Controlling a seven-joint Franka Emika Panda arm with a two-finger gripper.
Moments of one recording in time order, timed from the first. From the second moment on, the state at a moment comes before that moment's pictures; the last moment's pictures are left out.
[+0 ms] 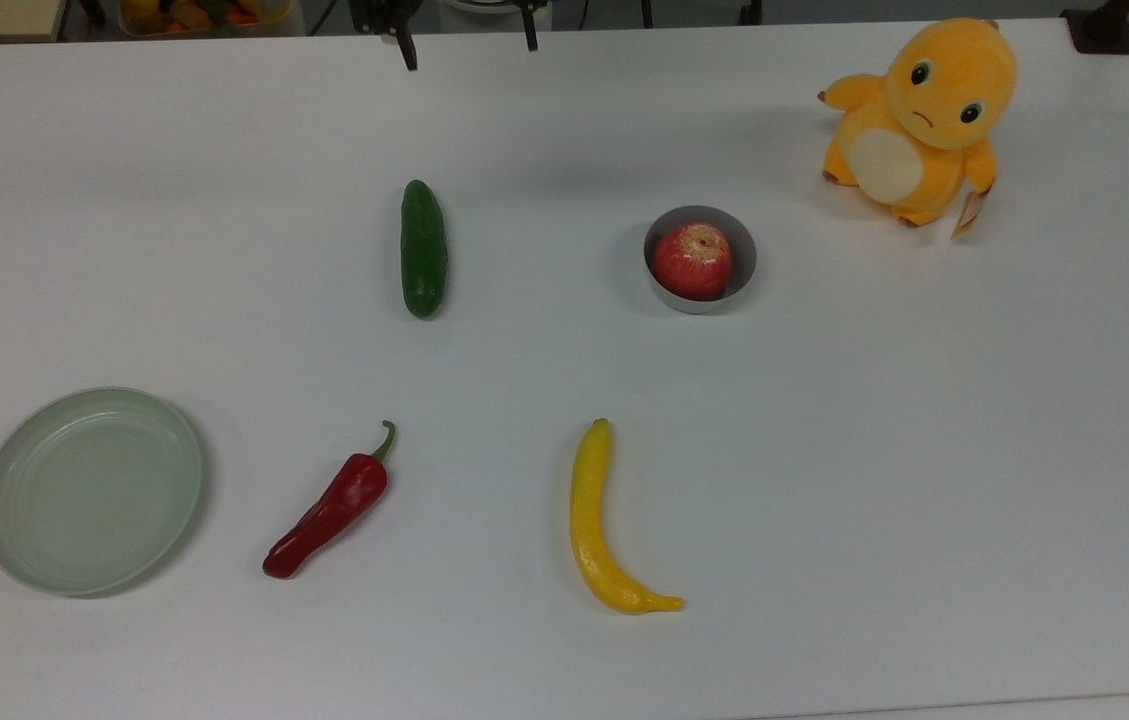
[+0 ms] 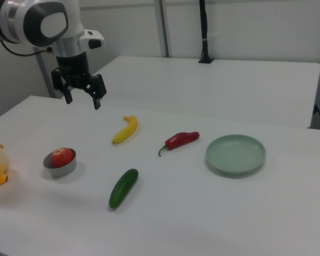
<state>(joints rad) 0.14 0.04 -0.09 -1.61 0.11 1.69 -0.13</state>
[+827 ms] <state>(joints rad) 0.19 0.27 -0.05 -1.61 0.11 2.09 -0.13</state>
